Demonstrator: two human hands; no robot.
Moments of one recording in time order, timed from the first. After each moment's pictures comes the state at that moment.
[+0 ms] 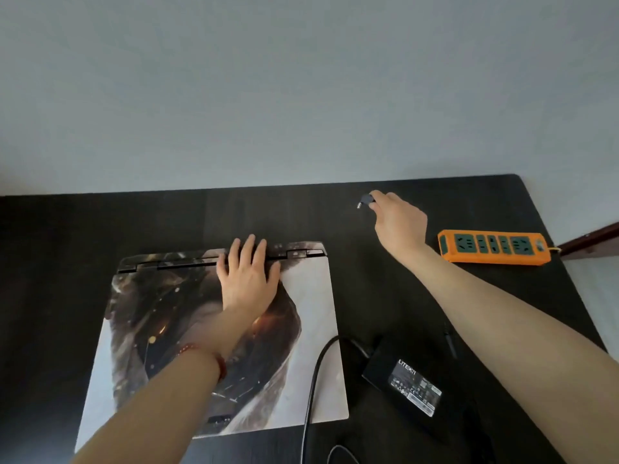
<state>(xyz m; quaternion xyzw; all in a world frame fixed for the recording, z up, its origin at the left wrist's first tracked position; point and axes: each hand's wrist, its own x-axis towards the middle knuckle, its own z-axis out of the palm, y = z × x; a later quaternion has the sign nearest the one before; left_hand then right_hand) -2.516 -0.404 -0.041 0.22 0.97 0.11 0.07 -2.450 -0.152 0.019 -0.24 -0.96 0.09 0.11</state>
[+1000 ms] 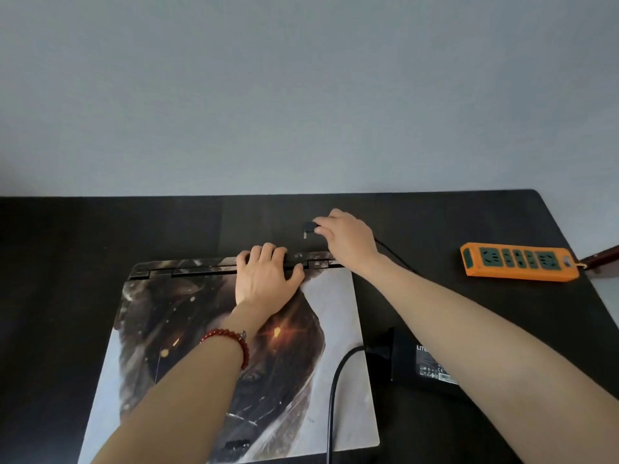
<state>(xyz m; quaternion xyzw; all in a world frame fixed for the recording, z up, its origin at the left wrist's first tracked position) -2.542 -0.400 -0.049 0.28 0.95 0.10 0.04 -2.509 -0.230 -0.011 -0.11 -0.98 0.19 0.02</state>
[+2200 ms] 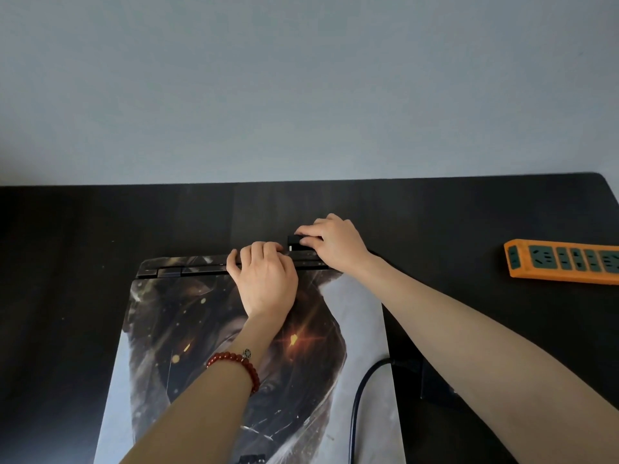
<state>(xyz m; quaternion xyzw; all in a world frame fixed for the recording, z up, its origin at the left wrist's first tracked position) -2.542 -0.405 -0.050 0.11 0.98 0.18 -0.01 -2.545 -0.262 -0.049 -0.08 -0.94 0.32 -0.06</state>
